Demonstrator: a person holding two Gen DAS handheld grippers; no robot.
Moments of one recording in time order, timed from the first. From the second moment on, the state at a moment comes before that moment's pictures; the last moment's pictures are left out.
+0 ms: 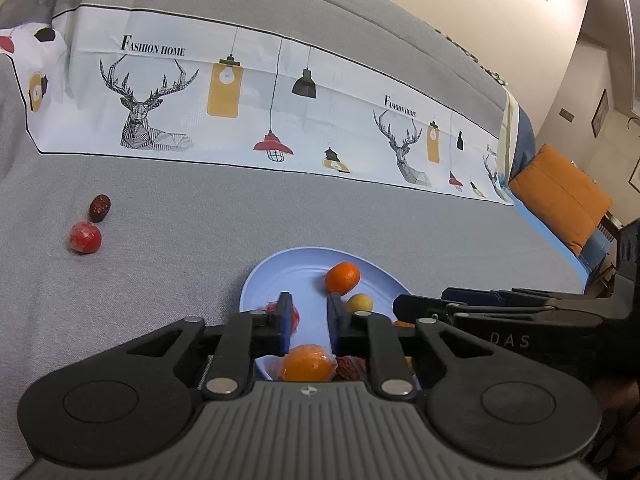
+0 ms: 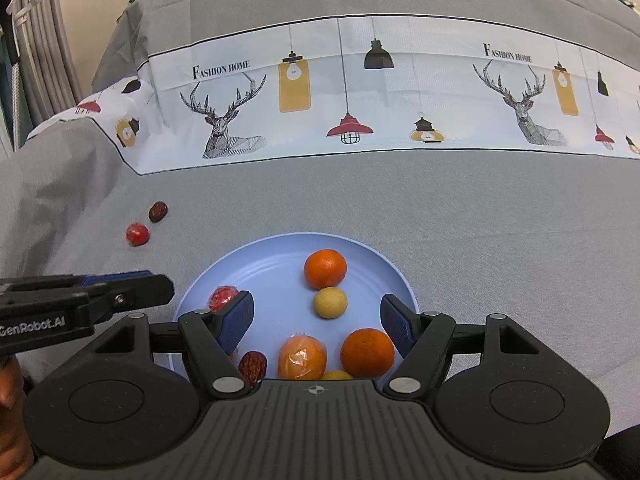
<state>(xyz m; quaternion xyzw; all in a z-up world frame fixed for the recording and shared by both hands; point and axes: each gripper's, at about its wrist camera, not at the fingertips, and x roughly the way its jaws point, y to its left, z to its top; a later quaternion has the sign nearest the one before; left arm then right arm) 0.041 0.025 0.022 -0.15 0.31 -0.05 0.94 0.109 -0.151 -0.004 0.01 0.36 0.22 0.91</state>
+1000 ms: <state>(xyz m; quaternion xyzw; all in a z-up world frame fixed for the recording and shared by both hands) 0.109 0.169 -0.013 -0.21 0.34 0.18 0.90 0.113 -0.154 0.000 0.01 0.35 0.25 0.90</state>
